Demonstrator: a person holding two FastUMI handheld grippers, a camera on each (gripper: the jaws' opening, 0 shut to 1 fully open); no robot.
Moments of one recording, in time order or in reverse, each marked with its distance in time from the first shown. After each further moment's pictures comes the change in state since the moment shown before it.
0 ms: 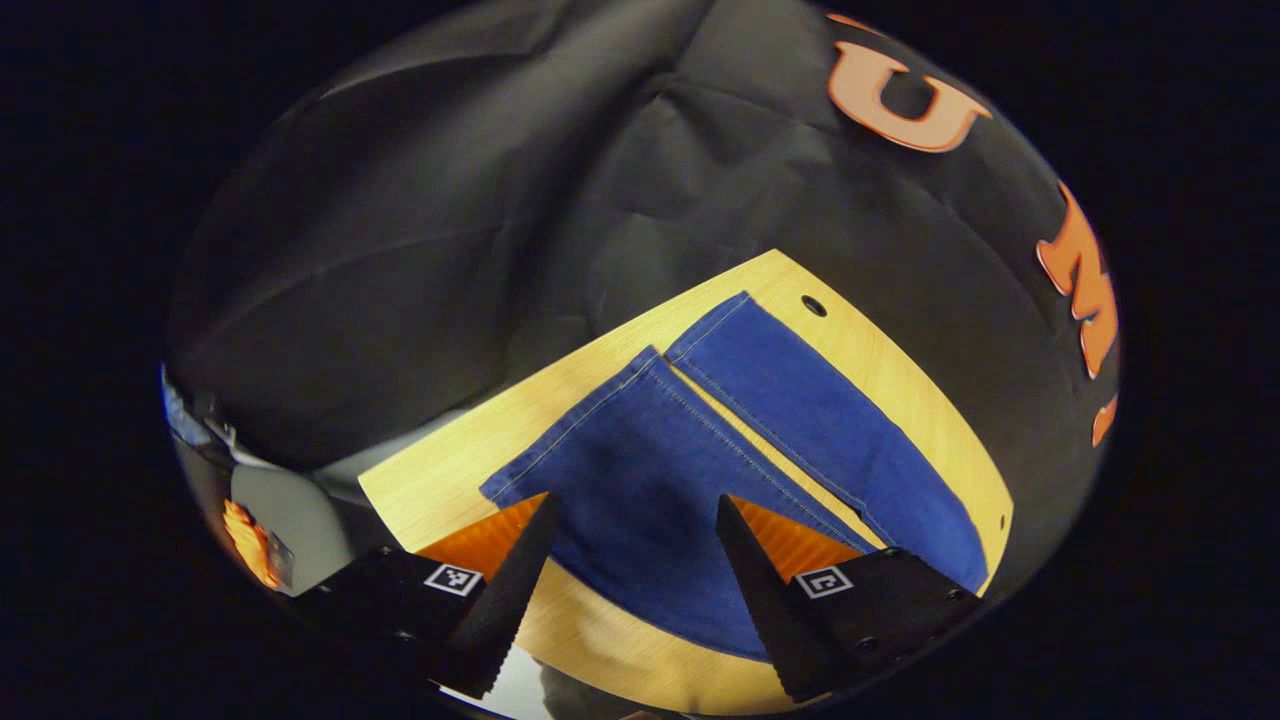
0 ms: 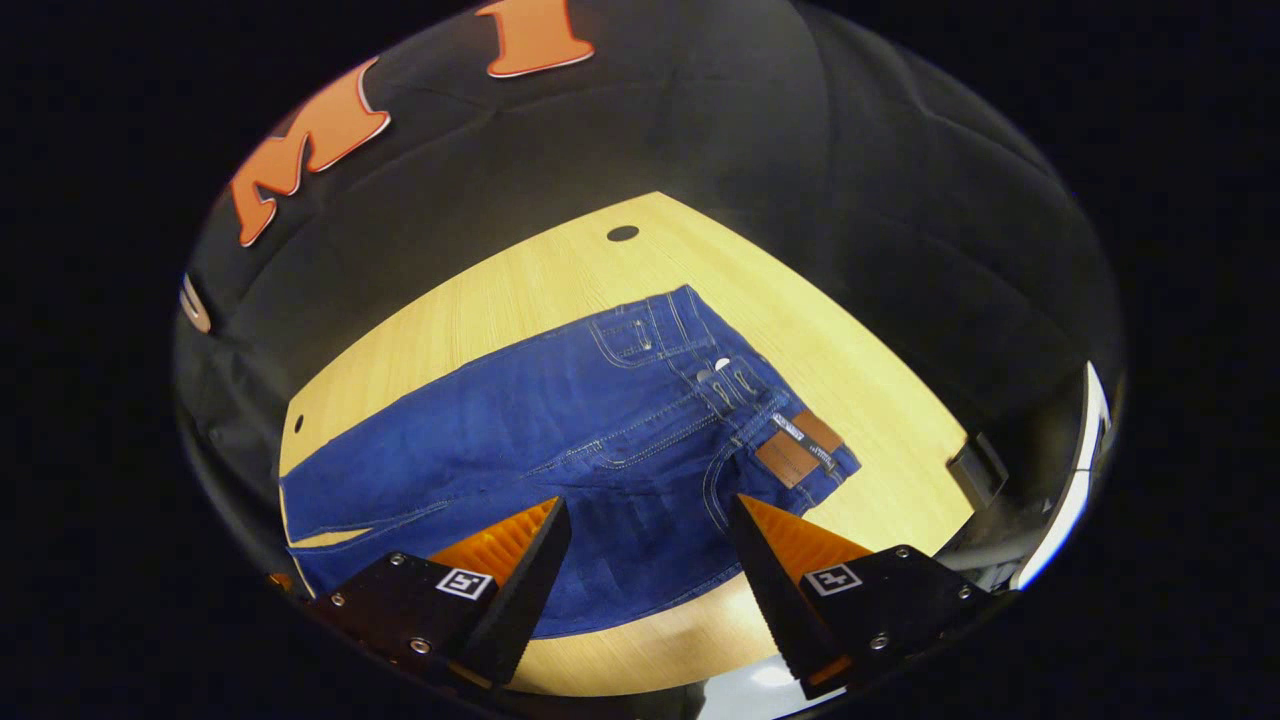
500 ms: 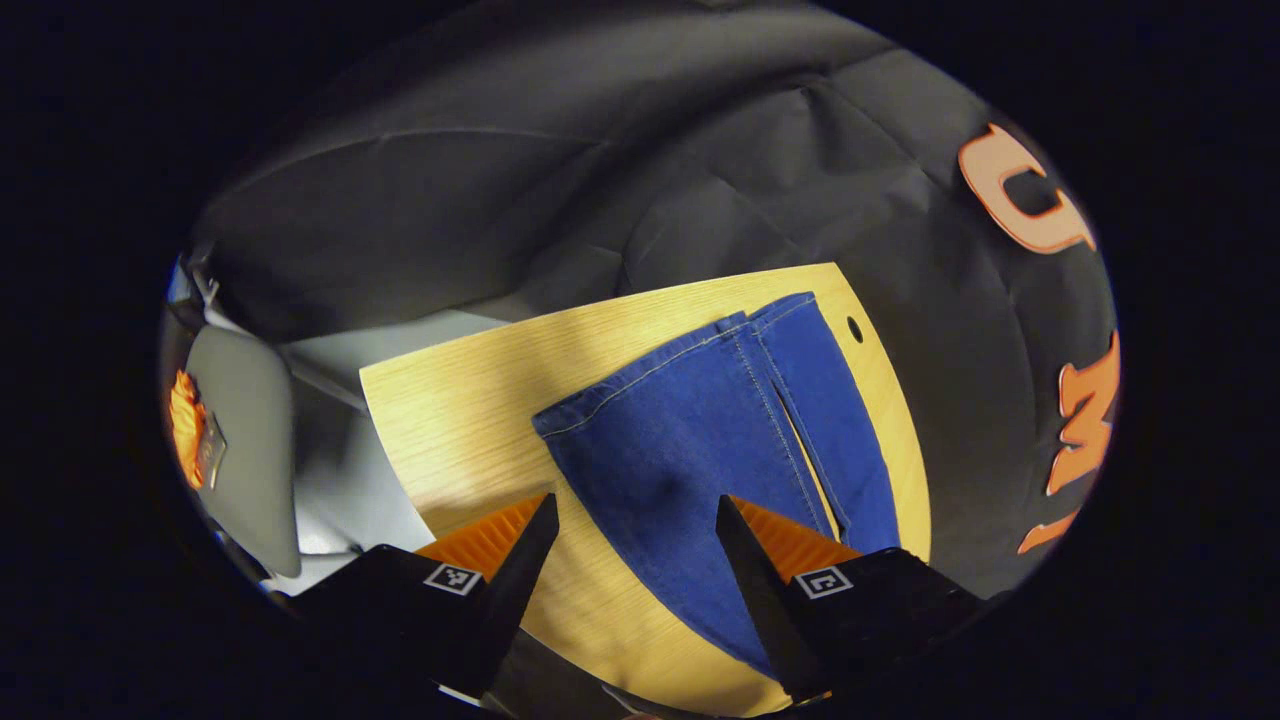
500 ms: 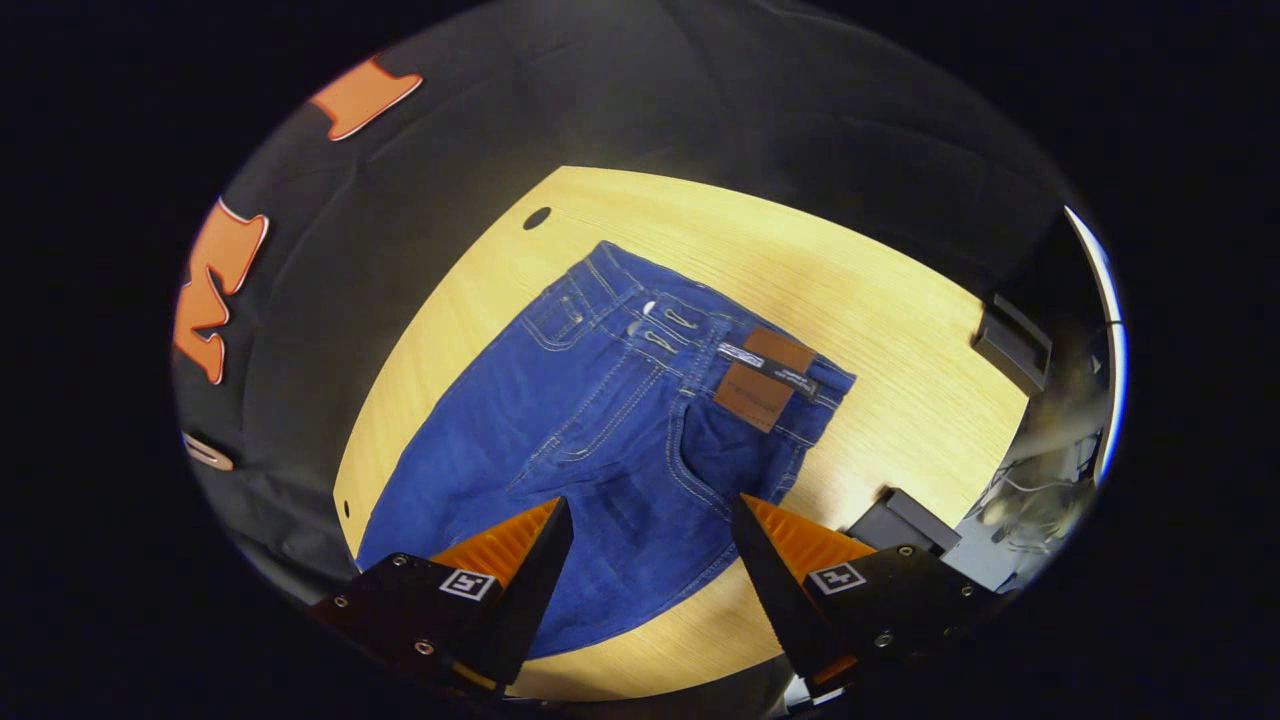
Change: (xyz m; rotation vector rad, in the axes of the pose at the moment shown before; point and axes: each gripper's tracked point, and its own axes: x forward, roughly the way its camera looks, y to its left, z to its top) left arm 0.026 0.045 -0.021 -0.340 0.132 -0.075; right arm 0.020 -0.029 -0.024 0.345 0.120 0.044
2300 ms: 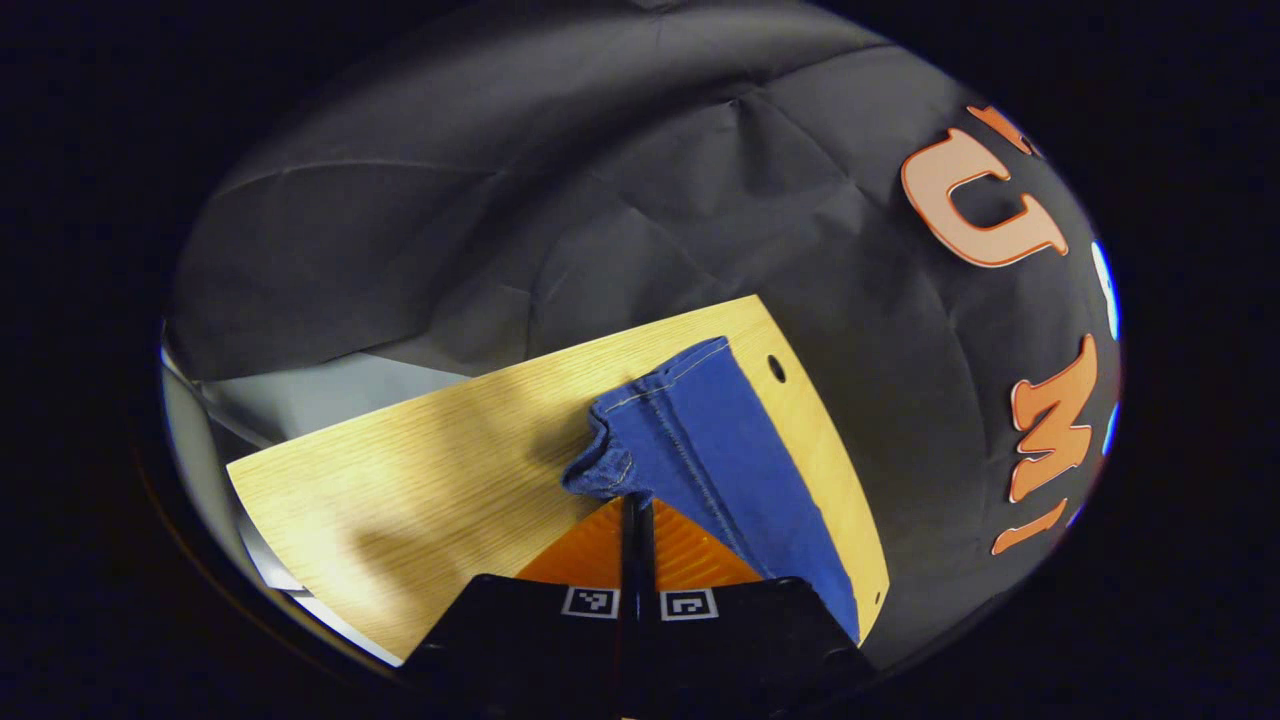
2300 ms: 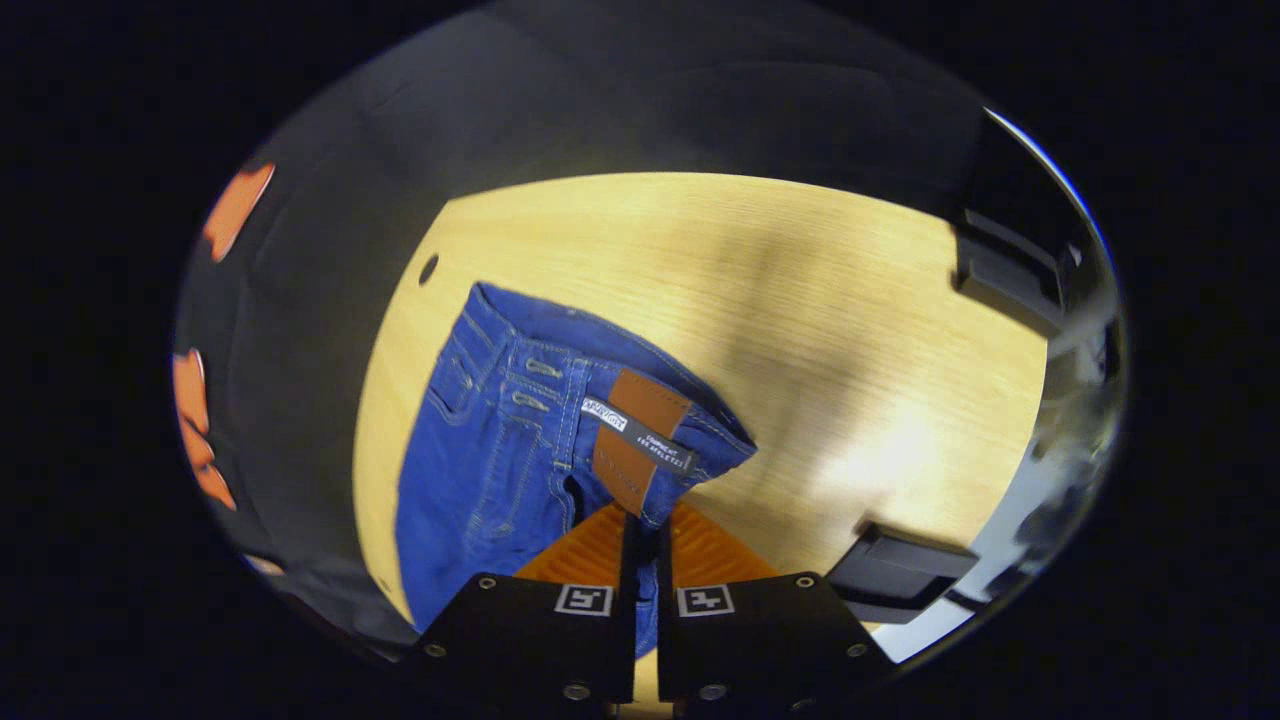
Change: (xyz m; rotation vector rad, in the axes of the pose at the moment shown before) left arm 0.035 -0.093 0.054 0.097 -0.103 -0.224; right arm 0.045 -0.045 0.029 0.364 0.013 0.012
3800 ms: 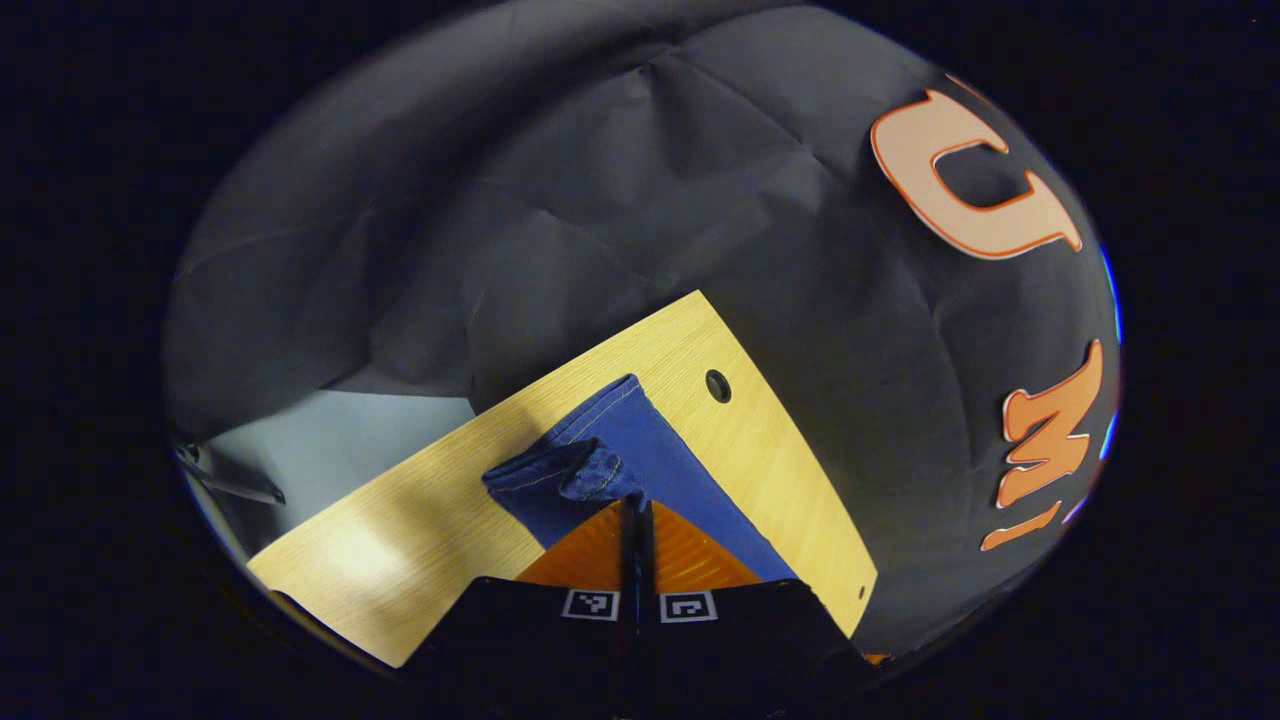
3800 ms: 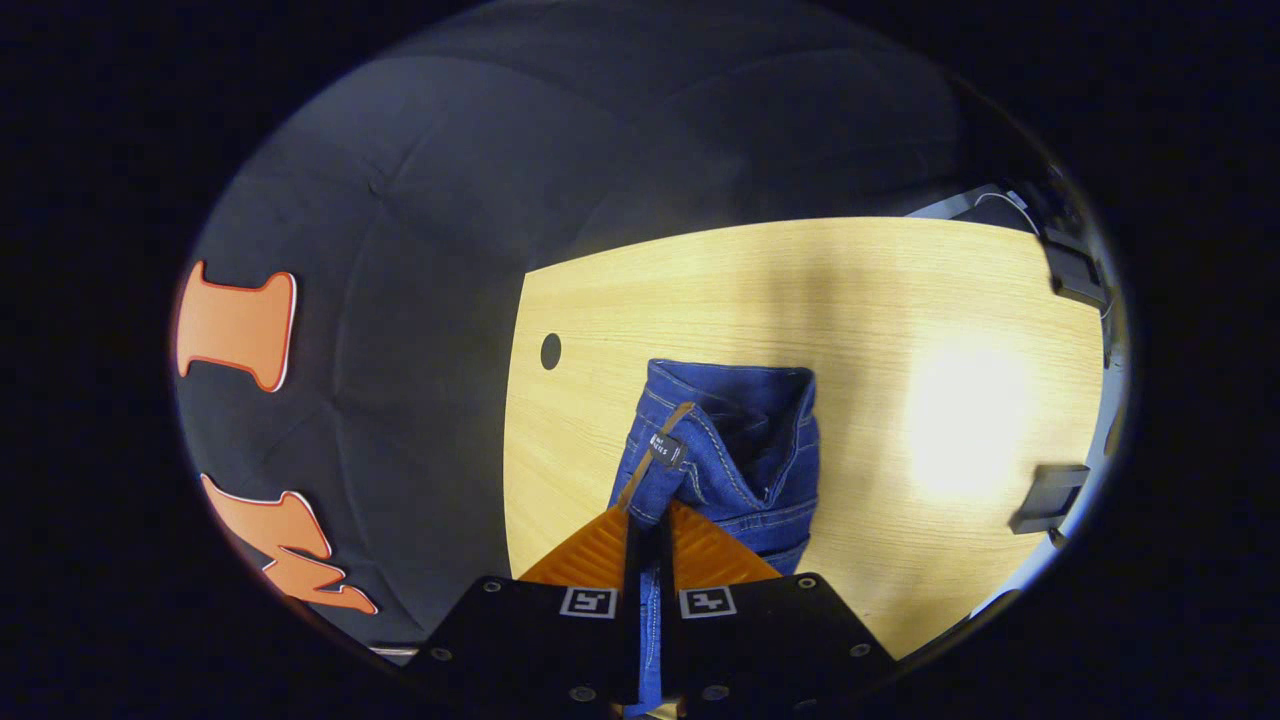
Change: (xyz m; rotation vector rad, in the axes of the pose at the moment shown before) left arm 0.079 -0.109 0.078 0.131 0.113 0.003; right arm -0.016 0.163 0.059 0.173 -0.022 0.167
